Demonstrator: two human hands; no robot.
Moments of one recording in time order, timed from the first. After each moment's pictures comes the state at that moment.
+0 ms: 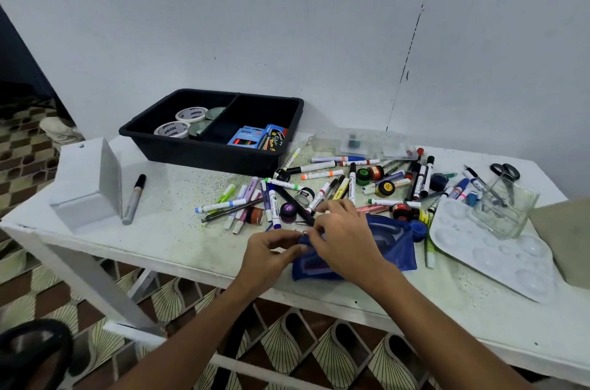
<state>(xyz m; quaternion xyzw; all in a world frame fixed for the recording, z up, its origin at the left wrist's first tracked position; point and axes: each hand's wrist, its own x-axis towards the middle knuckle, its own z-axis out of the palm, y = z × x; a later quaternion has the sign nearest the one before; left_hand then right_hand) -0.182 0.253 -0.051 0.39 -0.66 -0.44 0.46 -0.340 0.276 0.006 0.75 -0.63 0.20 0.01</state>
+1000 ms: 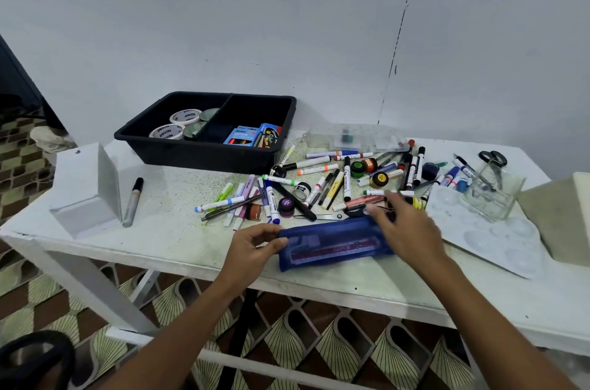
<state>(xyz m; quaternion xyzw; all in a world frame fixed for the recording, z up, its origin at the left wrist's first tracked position) -0.156 0.253 -0.053 0.41 -0.60 -0.50 0.46 -0.421 0.302 0.008 0.56 -0.80 0.20 -0.06</state>
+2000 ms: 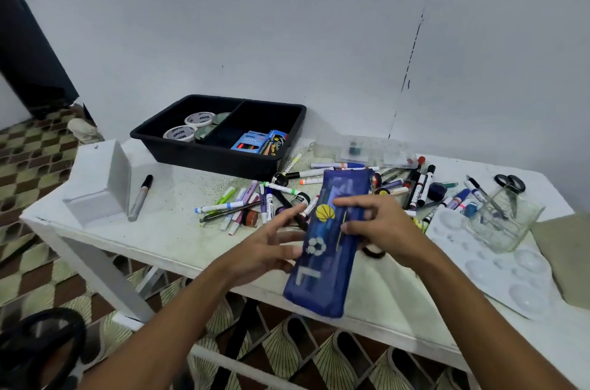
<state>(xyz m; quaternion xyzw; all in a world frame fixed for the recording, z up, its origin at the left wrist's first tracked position) -0.185 0.253 -0.001 0.30 -0.54 -0.74 0.26 -0.418 0.282 0.058 0.56 -0.56 0.38 -0.48</state>
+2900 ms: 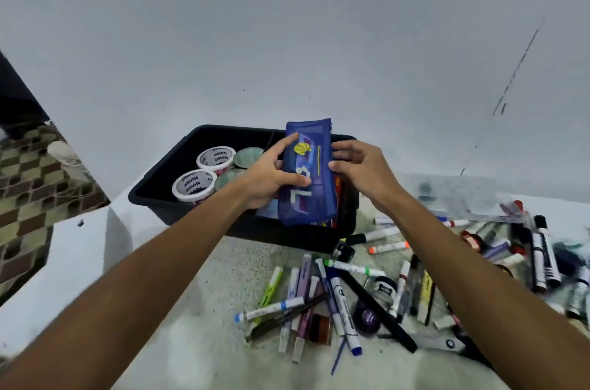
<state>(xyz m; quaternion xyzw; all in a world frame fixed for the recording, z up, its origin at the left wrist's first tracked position) -0.112 -0.047 0.062 0.38 -0.55 -0.65 0.35 -0.301 -0.013 0.065 0.52 -0.55 0.52 -0.39</state>
